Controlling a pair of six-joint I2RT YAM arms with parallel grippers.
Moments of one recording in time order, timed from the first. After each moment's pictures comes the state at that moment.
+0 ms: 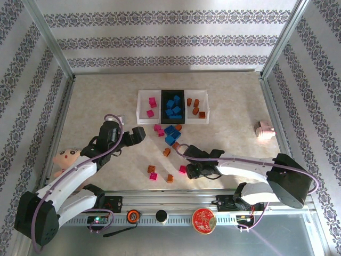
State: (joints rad) left arm -0.39 0.97 0.55 -0.19 0.11 -0.66; right arm 0.95 1.31 0.58 -0.58 0.04 0.65
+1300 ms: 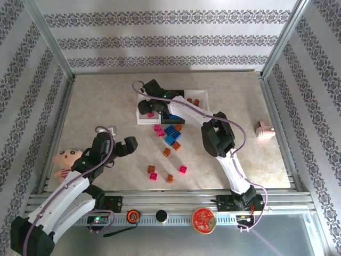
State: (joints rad) left arm -0.39 0.71 0.45 -0.41 0.01 -0.68; right arm 0.72 2.30 2.04 -0.61 -0.05 0.32
